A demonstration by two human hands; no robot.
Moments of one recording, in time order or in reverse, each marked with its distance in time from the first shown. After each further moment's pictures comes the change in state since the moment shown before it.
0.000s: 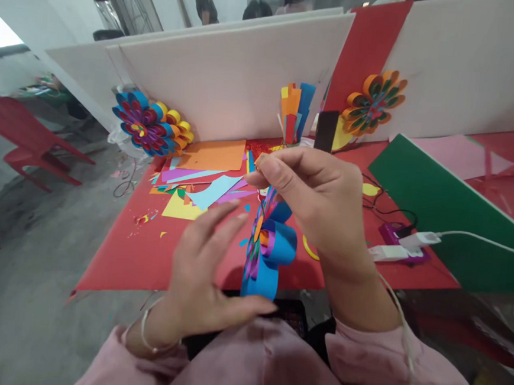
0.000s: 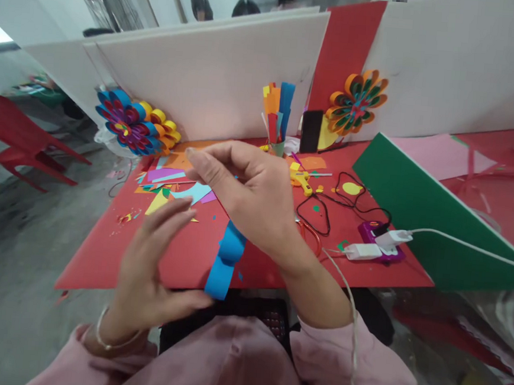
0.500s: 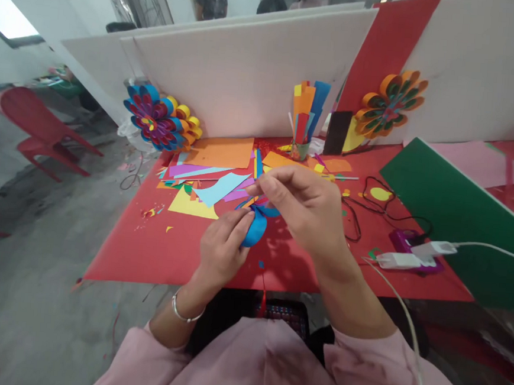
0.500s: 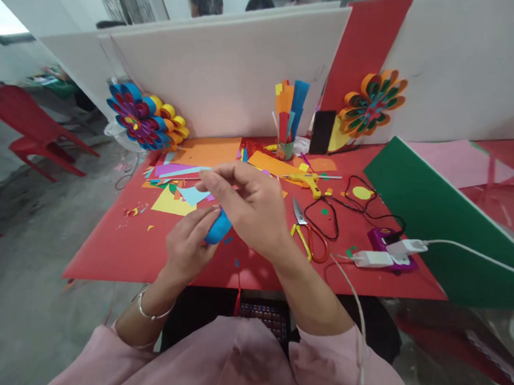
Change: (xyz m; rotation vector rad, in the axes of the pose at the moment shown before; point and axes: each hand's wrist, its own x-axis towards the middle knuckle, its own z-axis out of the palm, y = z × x) left_hand -0.020 -0.055 0.057 0.334 0.153 0.146; right_hand -0.009 0.032 0.010 0.016 -0.089 0.045
